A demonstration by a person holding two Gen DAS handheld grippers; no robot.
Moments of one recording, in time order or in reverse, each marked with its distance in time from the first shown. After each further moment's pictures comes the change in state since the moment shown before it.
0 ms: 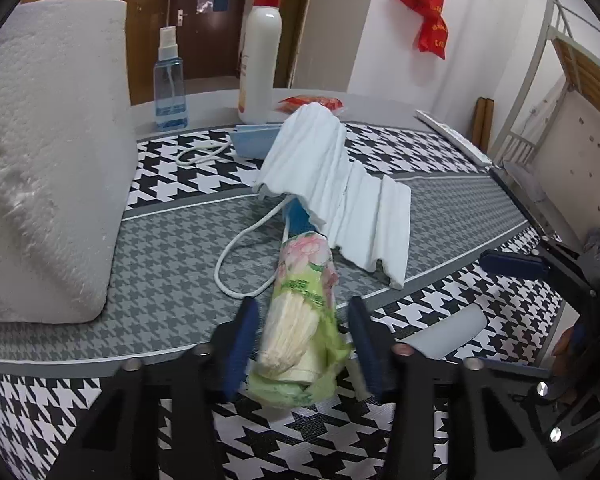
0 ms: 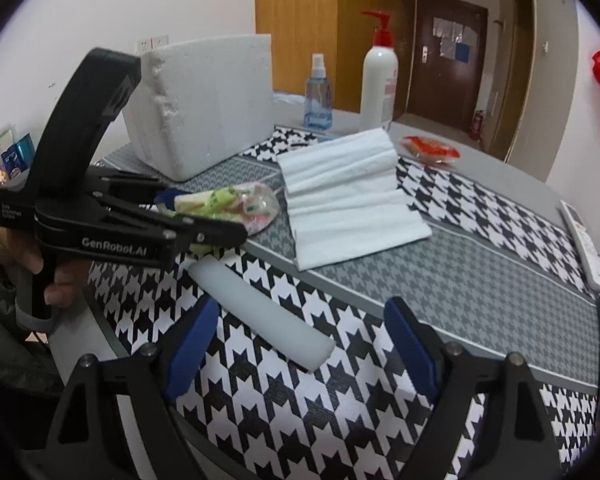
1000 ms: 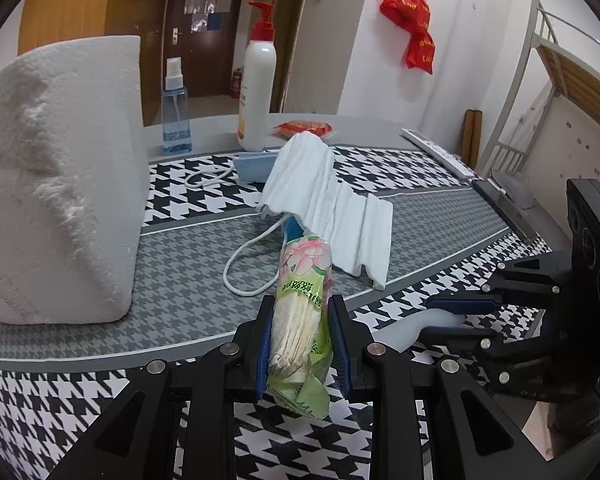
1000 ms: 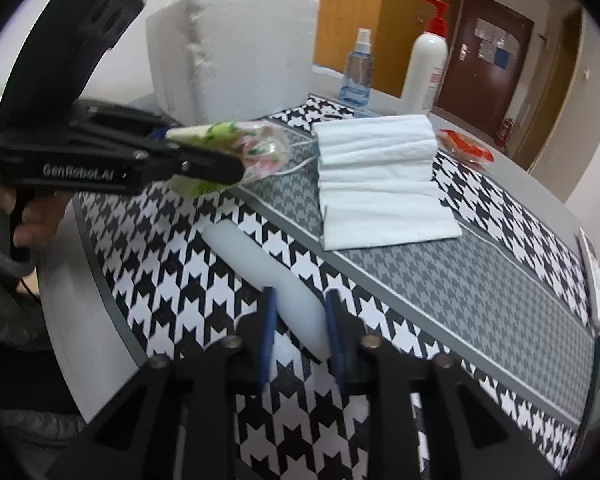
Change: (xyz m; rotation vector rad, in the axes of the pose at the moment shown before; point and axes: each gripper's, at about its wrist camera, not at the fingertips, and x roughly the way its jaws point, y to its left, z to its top) left arm -0.035 0.002 -0.009 0.016 -0.080 -0.025; right arm 0.010 0.018 0.003 -0.139 0.099 0.020
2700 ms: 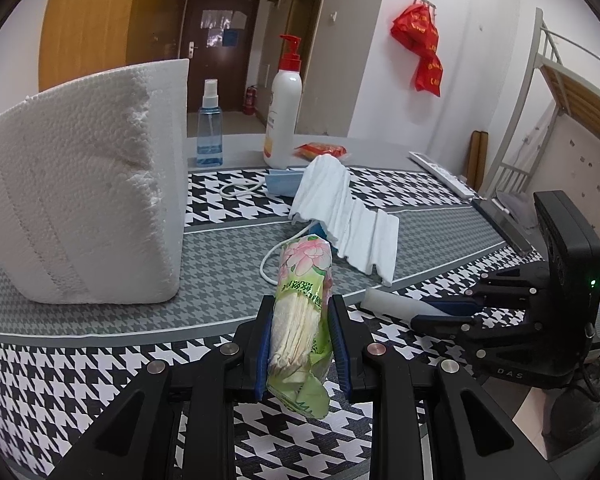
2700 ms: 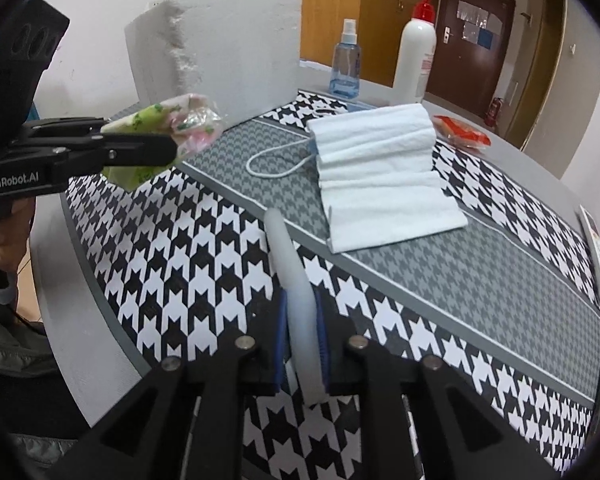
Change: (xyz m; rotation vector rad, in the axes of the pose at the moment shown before) left arm -0.035 0.013 -0.013 -0.034 -0.072 0.022; right arm 0.009 0.003 0.008 0.068 0.032 -0.011
